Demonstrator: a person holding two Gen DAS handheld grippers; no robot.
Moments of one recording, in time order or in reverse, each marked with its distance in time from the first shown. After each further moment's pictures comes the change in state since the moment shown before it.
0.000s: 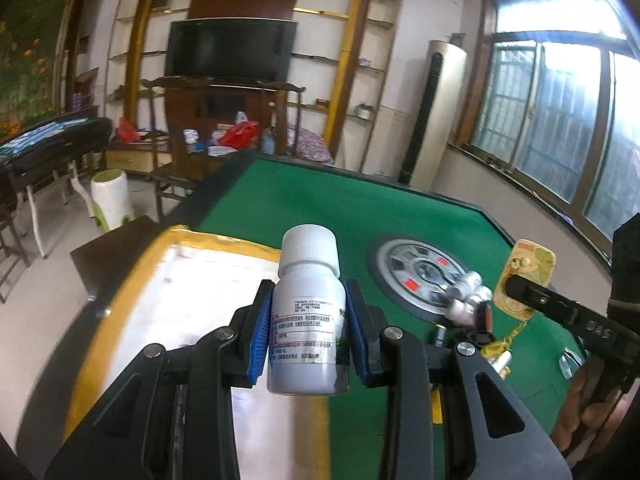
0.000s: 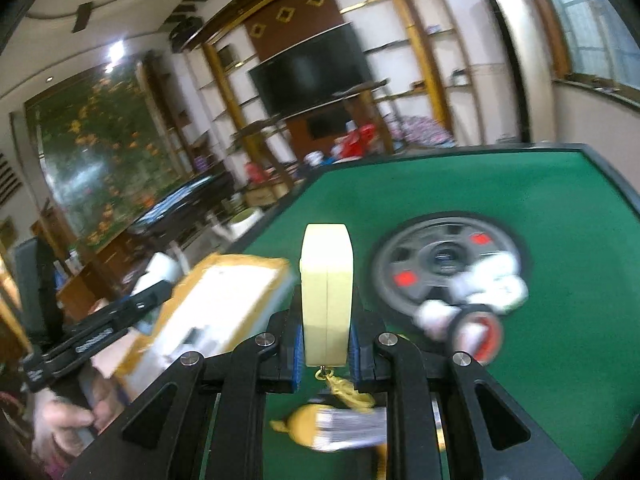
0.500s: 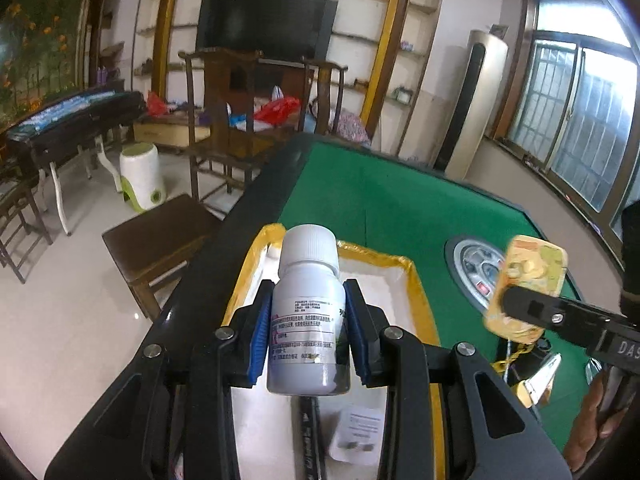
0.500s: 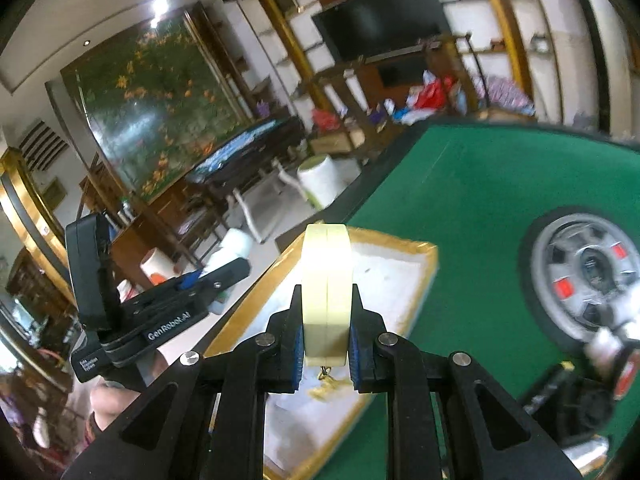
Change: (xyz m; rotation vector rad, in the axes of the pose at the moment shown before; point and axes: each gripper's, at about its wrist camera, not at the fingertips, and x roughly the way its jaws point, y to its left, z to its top) left arm 0.036 0.087 0.021 -0.043 0.120 0.068; right arm 0.129 0.087 0.009 -0.041 0.236 0.189
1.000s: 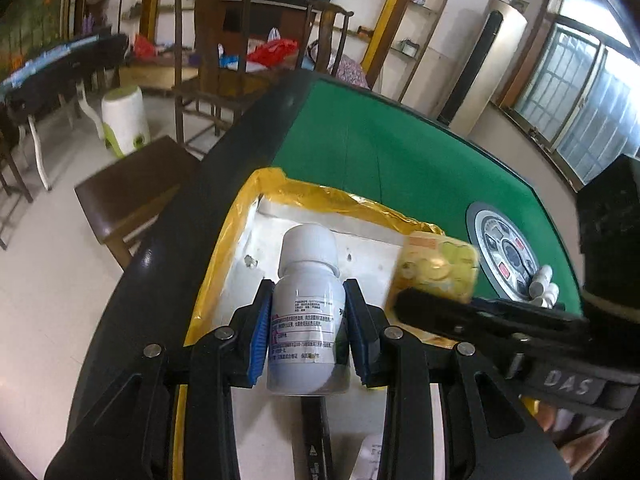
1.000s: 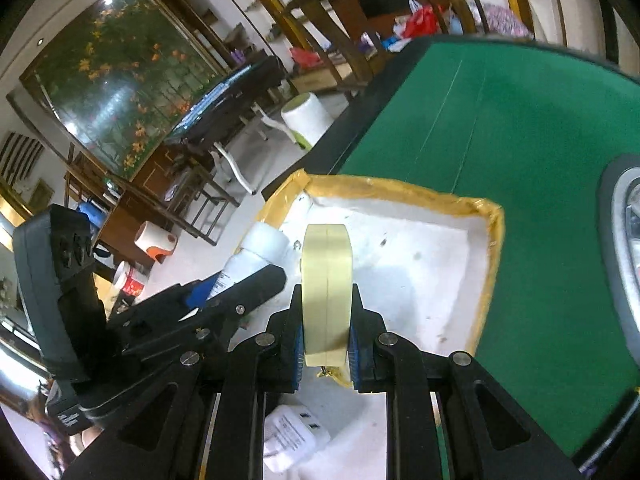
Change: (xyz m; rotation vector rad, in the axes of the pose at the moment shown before) left arm 0.071 0.011 -0.001 -0.064 0.208 -0.042; right arm 0.108 -0.029 0.010 0.118 0.214 -0.009
